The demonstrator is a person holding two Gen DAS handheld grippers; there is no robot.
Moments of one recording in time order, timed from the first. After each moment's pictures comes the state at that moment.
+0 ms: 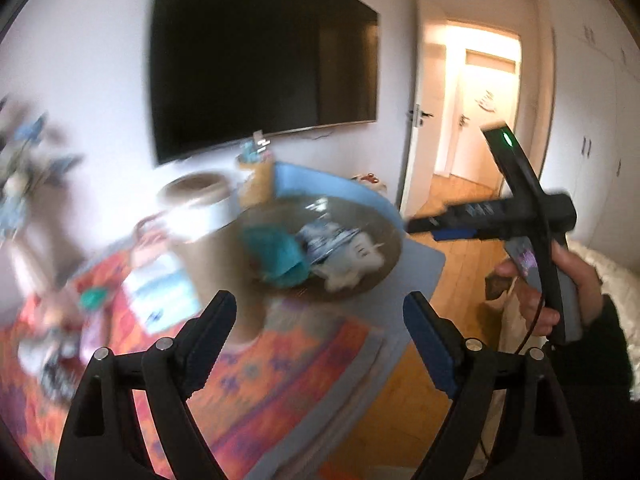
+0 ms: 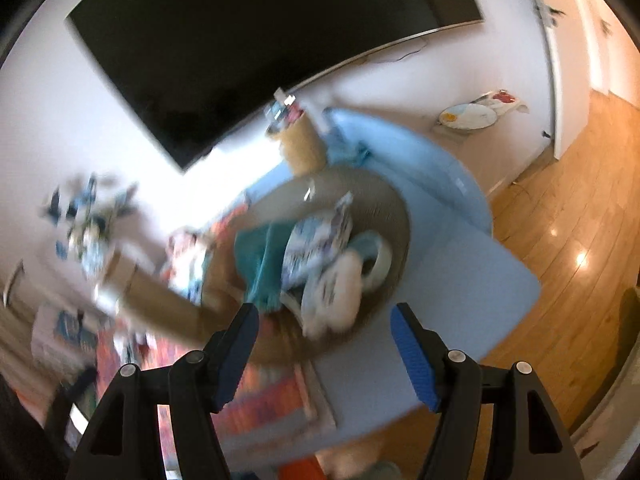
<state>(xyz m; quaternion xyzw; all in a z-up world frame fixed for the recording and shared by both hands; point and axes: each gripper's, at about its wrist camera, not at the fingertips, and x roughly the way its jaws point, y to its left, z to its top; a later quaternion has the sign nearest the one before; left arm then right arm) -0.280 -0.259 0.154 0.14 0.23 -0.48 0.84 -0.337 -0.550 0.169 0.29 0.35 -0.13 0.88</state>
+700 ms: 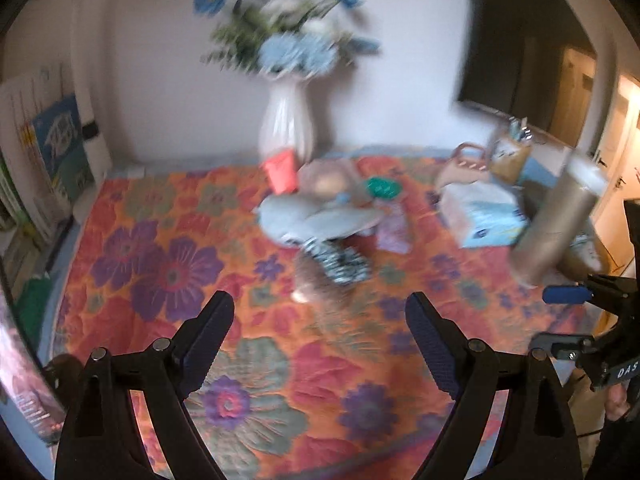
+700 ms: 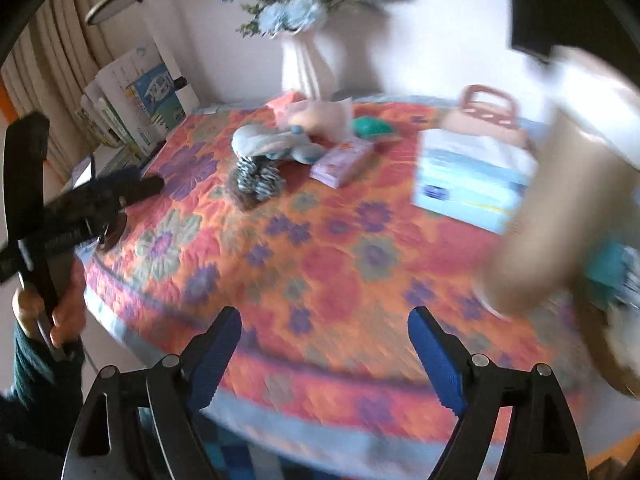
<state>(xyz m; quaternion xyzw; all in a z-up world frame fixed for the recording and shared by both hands) -0.127 0.008 0.106 0.04 0.35 -0.19 0.92 -0.189 -0.235 0.116 0.03 0.48 0.13 0.87</state>
